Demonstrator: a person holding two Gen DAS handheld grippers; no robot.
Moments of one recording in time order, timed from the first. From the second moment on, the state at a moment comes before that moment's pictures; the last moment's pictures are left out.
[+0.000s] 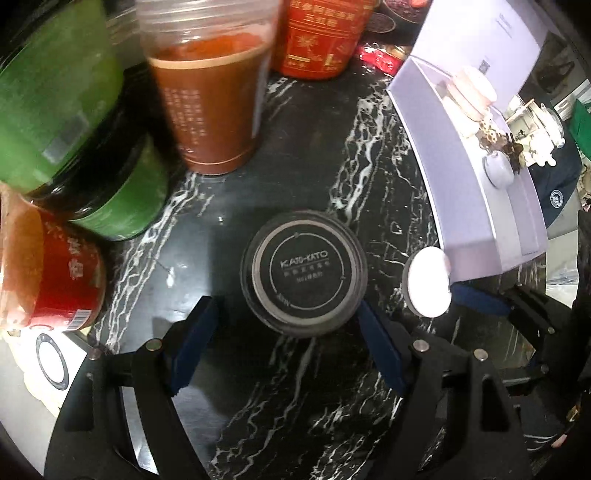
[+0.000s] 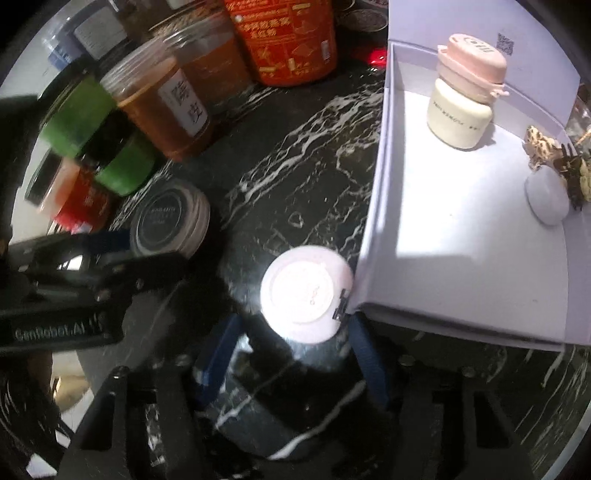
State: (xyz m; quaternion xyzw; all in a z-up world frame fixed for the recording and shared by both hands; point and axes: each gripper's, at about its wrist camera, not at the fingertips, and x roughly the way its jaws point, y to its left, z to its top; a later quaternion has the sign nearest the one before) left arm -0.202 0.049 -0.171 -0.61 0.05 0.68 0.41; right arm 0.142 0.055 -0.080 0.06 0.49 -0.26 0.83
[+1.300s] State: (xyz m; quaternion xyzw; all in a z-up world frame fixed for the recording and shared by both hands) left arm -0.212 0.011 -0.177 -0.59 0.04 0.72 0.35; right arm 0.175 0.099 -0.078 -0.15 0.42 -0.22 0.86
